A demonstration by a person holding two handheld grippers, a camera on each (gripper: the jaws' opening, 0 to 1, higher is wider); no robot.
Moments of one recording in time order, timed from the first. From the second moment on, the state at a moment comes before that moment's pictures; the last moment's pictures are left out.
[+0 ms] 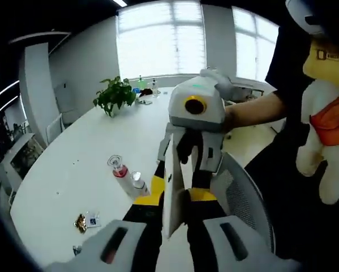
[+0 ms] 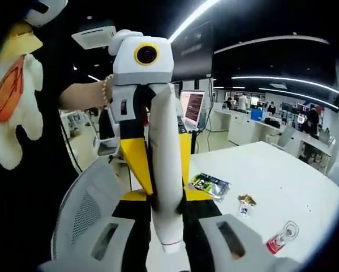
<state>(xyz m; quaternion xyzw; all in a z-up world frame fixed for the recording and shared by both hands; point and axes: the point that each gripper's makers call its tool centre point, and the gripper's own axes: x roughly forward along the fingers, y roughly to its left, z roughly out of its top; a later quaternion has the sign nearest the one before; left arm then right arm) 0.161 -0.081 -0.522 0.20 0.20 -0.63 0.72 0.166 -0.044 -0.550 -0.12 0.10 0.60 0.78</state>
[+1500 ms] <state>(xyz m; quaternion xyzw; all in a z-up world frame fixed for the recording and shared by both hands) 0.195 -0.086 -0.609 0.26 0.24 -0.63 0.69 0.195 -0.066 -0.617 -0.09 0.18 0.51 0.84</state>
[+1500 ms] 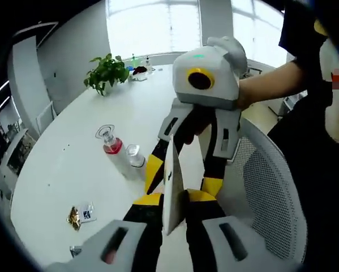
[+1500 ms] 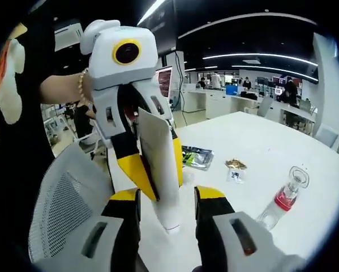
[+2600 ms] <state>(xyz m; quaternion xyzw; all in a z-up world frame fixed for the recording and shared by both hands) 0.224 -0.099 -0.650 0.25 0.26 -0.61 0.71 0.197 -0.139 -0.632 -0.04 0.20 0.38 0.90</state>
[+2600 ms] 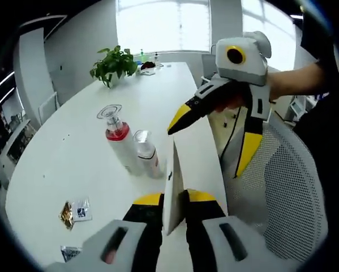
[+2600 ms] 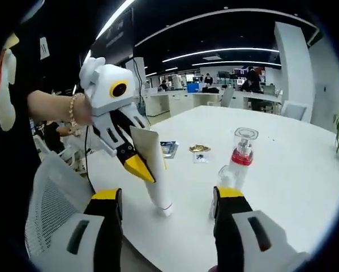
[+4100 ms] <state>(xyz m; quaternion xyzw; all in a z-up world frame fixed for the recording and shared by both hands) 0.312 -0.138 -0.649 0.23 0.21 -0.62 0.72 0.199 -0.153 -0.648 -0.02 0.22 0.33 0.92</state>
